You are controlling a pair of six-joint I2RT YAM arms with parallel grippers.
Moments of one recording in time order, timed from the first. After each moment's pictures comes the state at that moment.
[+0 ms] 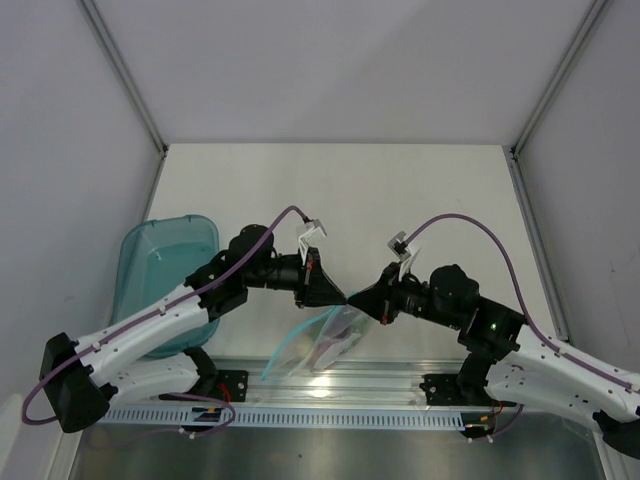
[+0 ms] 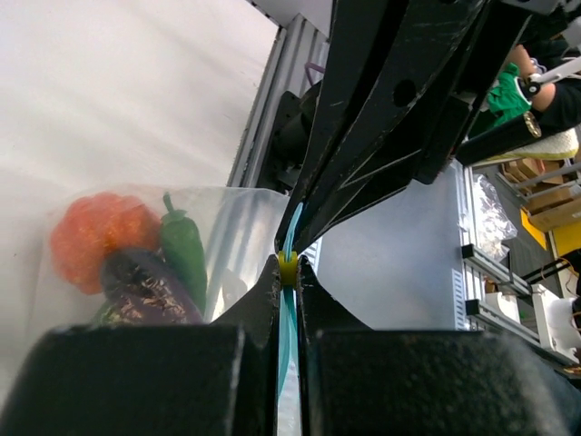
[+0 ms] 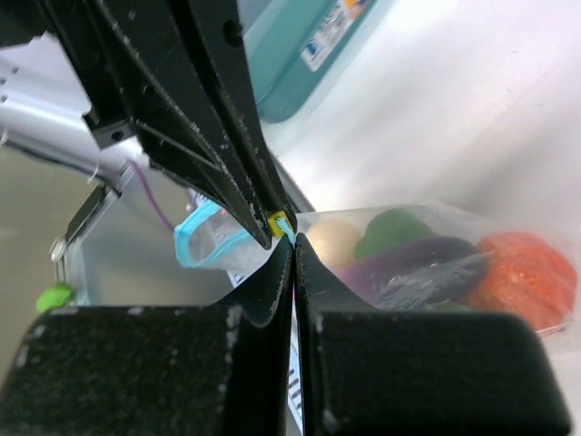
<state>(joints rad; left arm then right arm) -0.84 1.02 0.81 -0.08 0.70 -0.48 1.02 0.71 0.68 -0.16 -0.14 0.59</state>
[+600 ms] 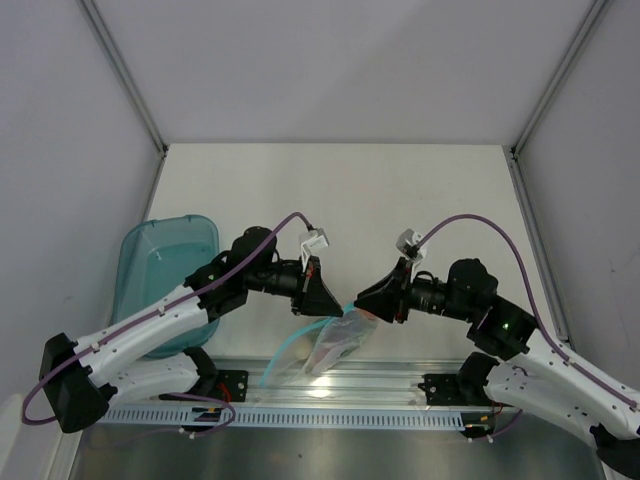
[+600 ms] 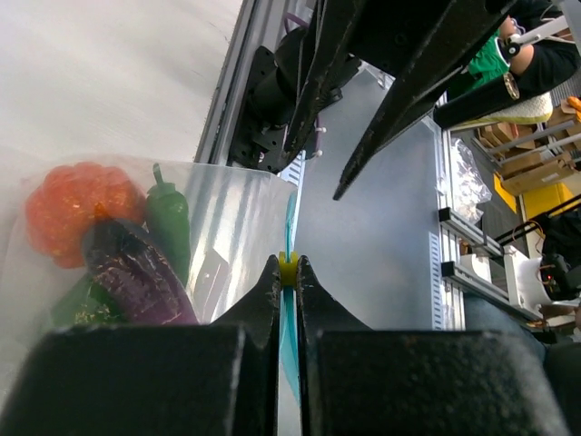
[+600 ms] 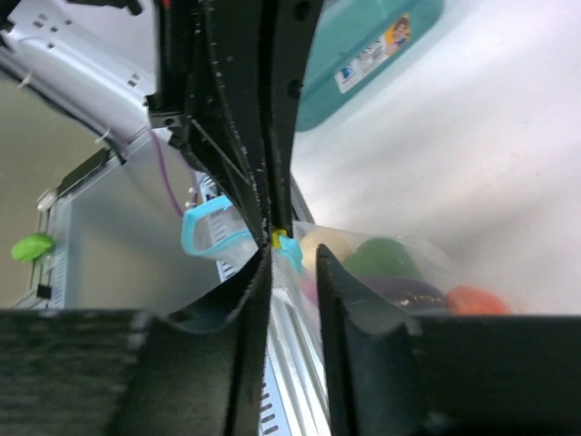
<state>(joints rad) -0.85 1.02 0.81 -0.17 0.76 -0.46 0.90 0.66 0.69 -0.17 -0.37 0.41</state>
